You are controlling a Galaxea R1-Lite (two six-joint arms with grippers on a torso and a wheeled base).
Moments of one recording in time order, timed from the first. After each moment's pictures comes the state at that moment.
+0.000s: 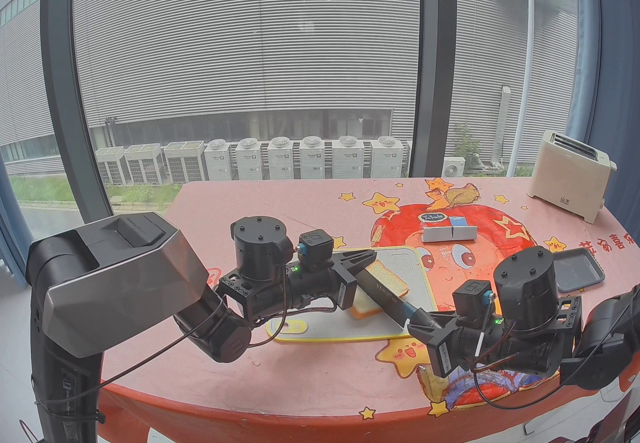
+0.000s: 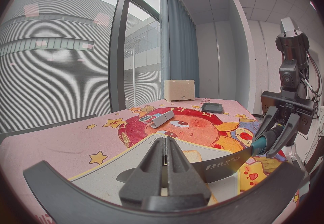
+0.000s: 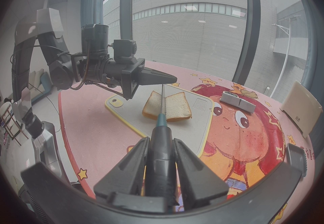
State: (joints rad) left arm -0.60 2.33 -0.99 -1.20 -0.40 0.05; right arm 0.76 1.71 -0.51 -0.58 -0.17 0.08
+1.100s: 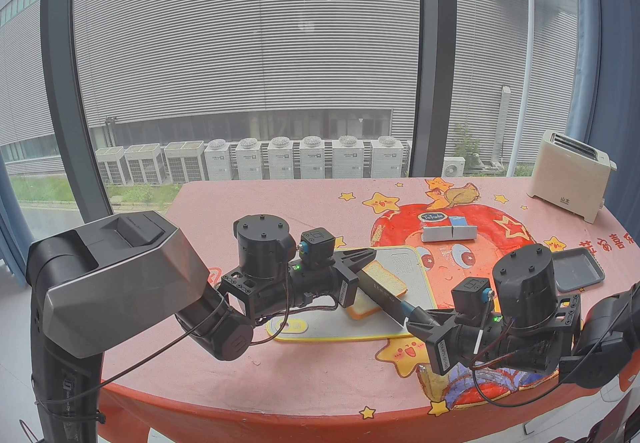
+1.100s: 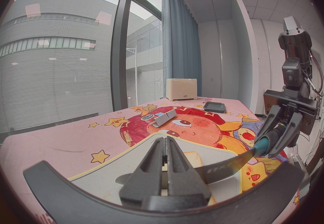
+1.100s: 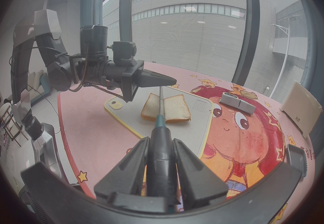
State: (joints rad) left arm -0.60 2.33 -1.00 -1.16 -0.37 0.05; right arm 0.76 1.71 -0.52 -0.58 -0.17 0.08
